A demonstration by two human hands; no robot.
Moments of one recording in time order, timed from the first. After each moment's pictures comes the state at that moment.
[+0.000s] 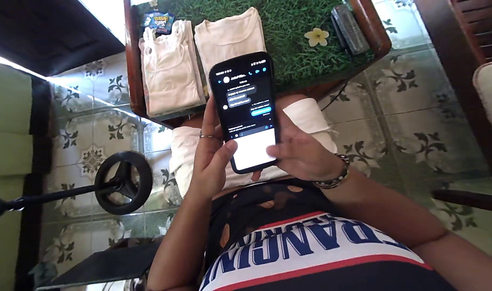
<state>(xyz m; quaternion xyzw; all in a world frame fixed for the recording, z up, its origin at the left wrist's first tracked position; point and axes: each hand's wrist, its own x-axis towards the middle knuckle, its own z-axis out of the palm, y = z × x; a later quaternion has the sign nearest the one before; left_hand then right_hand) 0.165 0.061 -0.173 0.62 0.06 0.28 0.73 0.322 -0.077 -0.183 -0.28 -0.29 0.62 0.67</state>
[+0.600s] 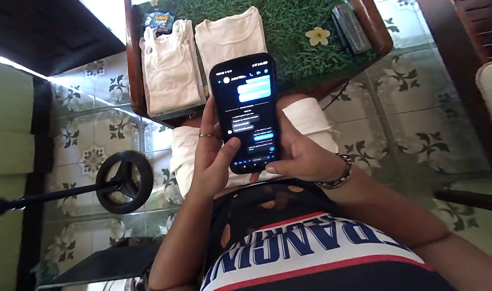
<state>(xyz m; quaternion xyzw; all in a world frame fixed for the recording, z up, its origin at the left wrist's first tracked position) 0.168 0.058 -0.173 0.62 0.07 0.30 0.72 0.325 -0.080 -0.185 -0.29 -0.37 0.62 0.63</state>
